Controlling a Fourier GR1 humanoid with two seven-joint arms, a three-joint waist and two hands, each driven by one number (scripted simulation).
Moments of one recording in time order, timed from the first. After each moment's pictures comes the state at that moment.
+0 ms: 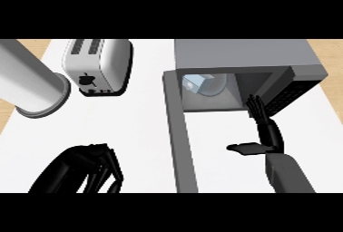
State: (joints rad) left arm 0.13 0.00 -0.15 -2.07 0.09 -0.42 0.16; right arm -0.42 -0.12 -0.29 -0.53 0.17 0.15 -0.92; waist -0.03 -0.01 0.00
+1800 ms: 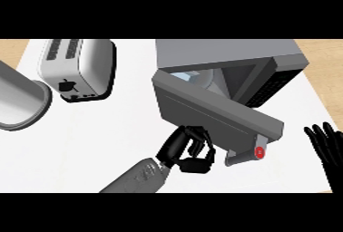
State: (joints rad) left arm -0.54 0.01 -0.86 -0.93 0.27 0.37 -0.41; right arm 0.23 -0.26 -0.16 -1.72 -0.21 0.51 -0.54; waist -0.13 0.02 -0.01
